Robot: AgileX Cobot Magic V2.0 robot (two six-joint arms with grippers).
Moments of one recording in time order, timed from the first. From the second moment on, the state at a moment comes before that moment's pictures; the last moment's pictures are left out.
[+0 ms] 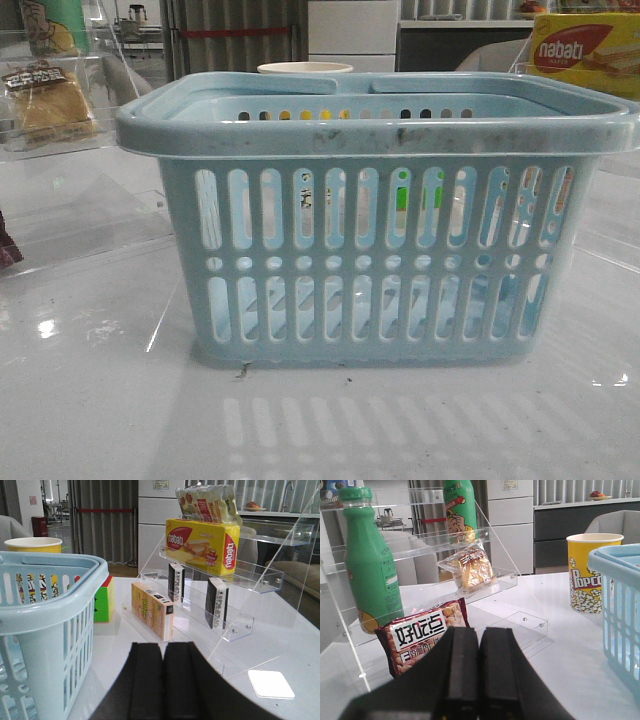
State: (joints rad) left arm -0.07 -0.01 0.01 -0.12 0.03 0.21; right arm -0.01 -0.01 0.03 -0.06 -0.02 0.08
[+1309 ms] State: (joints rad) left arm -0.07 -0.01 -0.11 -0.12 -0.04 0.21; right arm -0.01 -0.01 -0.15 -0.06 0.04 0.08
